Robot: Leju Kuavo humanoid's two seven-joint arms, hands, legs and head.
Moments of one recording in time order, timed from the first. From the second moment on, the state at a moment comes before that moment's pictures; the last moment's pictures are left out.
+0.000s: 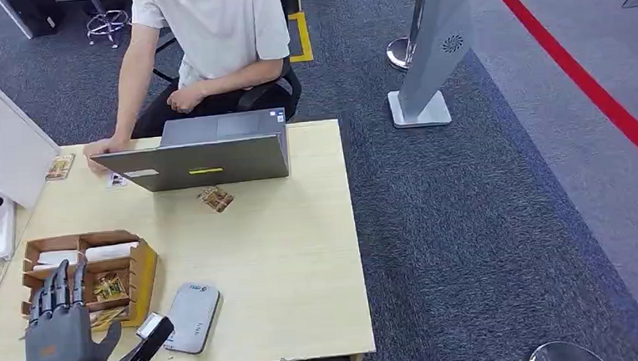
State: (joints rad) left arm 0.14 -0.05 0.19 -1.65 -1.50 0.34 -0.08; right arm -0.05 0.10 -0.94 -0.21 0.73 -0.02 0.10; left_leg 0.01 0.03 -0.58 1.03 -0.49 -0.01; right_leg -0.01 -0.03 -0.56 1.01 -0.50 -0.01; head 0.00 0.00
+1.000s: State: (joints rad) left arm 0.12 -0.02 0.23 -1.62 -1.50 0.47 0.03; right arm -0.05 0.10 -0.95 -0.21 0.79 0.01 0.09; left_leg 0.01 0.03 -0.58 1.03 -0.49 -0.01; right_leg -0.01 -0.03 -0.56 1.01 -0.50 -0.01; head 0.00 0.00
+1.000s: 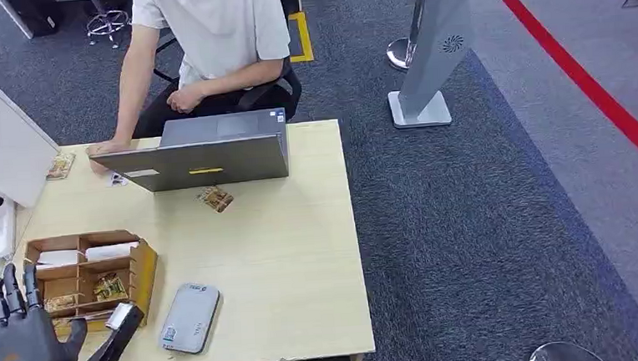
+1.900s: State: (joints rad) left arm 0.06 0.01 0.10 -1.54 -1.50 0.40 0.03; right arm -0.06 0.10 -0.96 -0.21 0.82 0.01 0.09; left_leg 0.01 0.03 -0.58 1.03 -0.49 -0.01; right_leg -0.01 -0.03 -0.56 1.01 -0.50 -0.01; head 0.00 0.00
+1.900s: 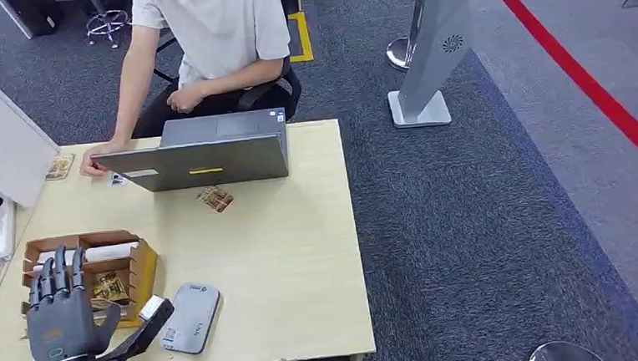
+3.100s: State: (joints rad) left arm 0.06 -0.09 0.16 -1.53 -1.50 0.35 -0.07; right arm -0.06 0.11 -1.01 -0.21 0.84 0.00 0.09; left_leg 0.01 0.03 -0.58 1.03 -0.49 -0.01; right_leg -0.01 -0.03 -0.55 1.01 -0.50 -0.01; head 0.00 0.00
